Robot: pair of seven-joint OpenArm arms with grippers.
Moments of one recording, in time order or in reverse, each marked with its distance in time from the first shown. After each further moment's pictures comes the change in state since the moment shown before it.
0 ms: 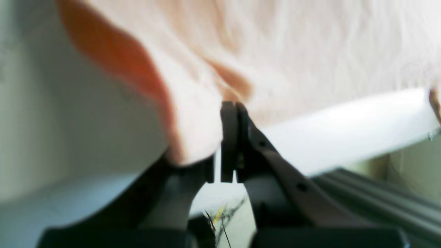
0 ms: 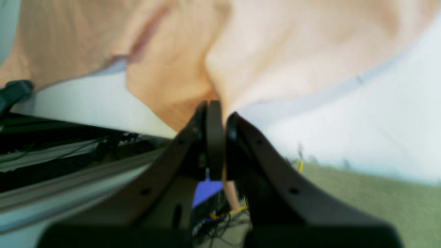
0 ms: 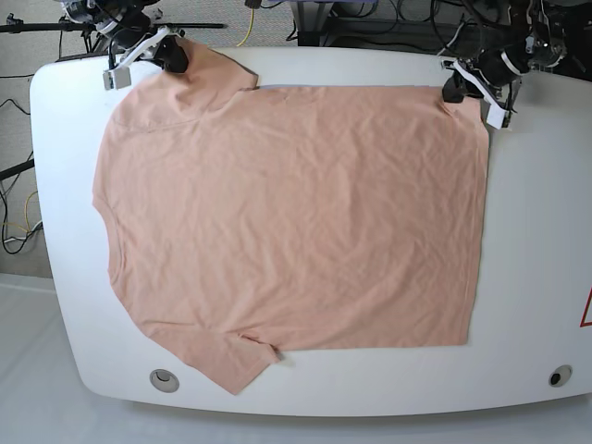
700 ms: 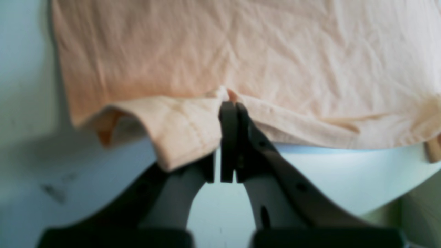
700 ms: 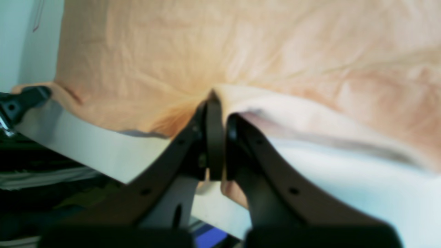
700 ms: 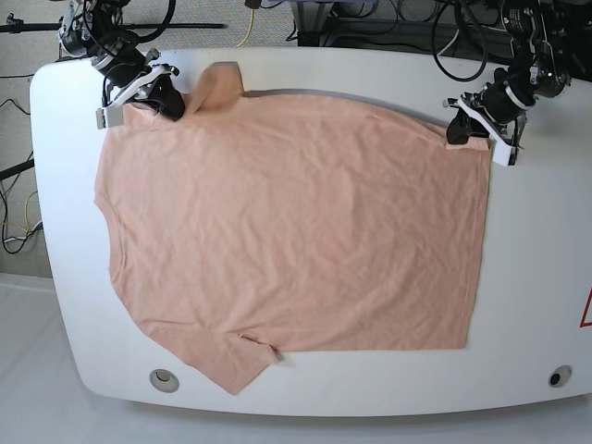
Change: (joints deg) left arm -9.8 -0.2 0.7 -0.4 0.4 0.9 0.3; right arm 9.5 1.3 -0.1 -1.2 1.5 0.0 -0.3
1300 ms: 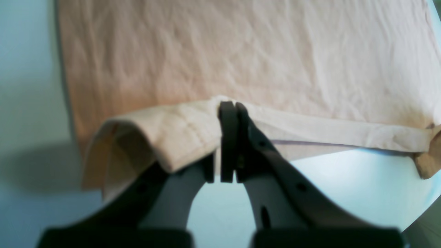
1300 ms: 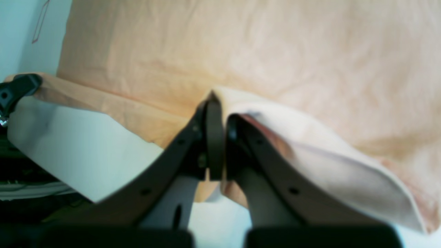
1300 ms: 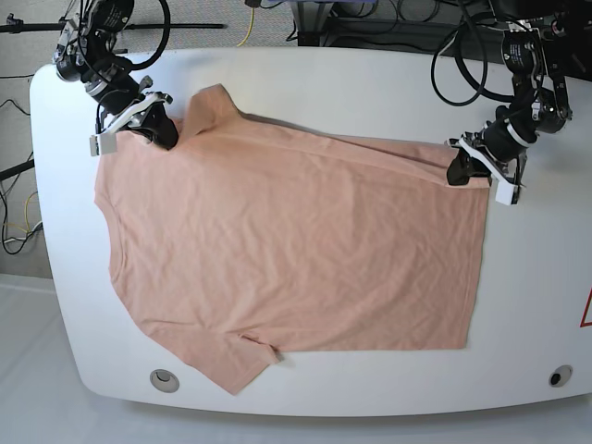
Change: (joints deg) left arm -10.3 0.3 0.6 -6.2 -0.3 -0.6 0.3; right arm 8.0 1.3 0.1 -5.8 0.2 0.1 0.4
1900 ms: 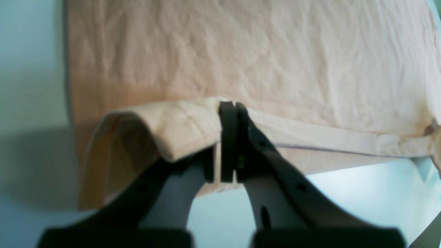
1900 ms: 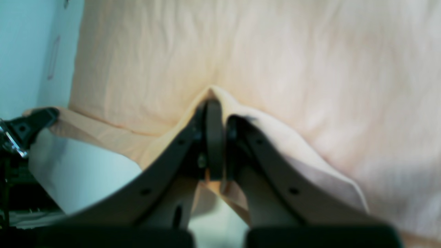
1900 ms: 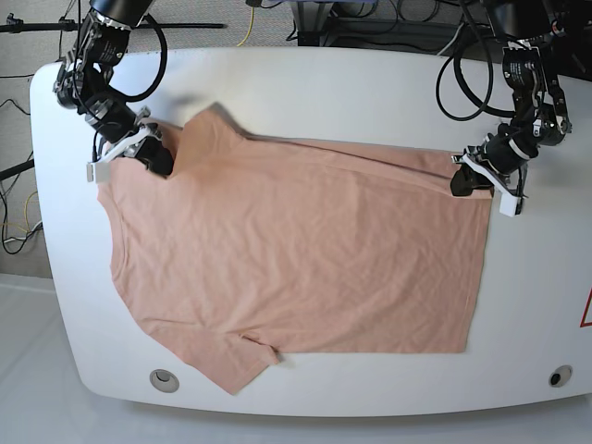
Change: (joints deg) left arm -5.3 0.5 -0.6 -7.1 1.2 -0.1 -0.5; right arm 10.7 2.3 -0.2 -12.0 -0.5 -0.6 0.1
